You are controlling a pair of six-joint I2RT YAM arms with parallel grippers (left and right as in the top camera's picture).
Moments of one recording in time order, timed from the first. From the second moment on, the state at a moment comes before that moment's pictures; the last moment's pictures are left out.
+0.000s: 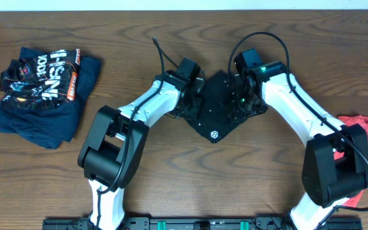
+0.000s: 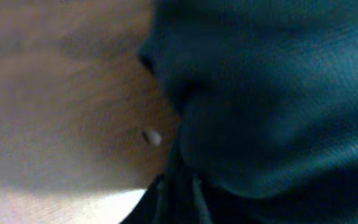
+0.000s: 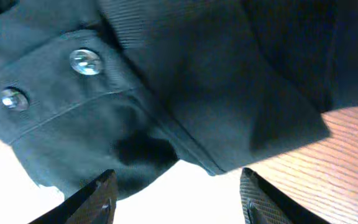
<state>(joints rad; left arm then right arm) -0.50 2.05 1.37 -0.71 0.19 -0.22 0.34 1.86 1.37 -1.01 -0.14 0.06</state>
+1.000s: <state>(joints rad) -0.59 1.77 1.35 -1.07 -0.06 -0.61 0.21 1.86 1.37 -1.13 -0.51 -0.16</state>
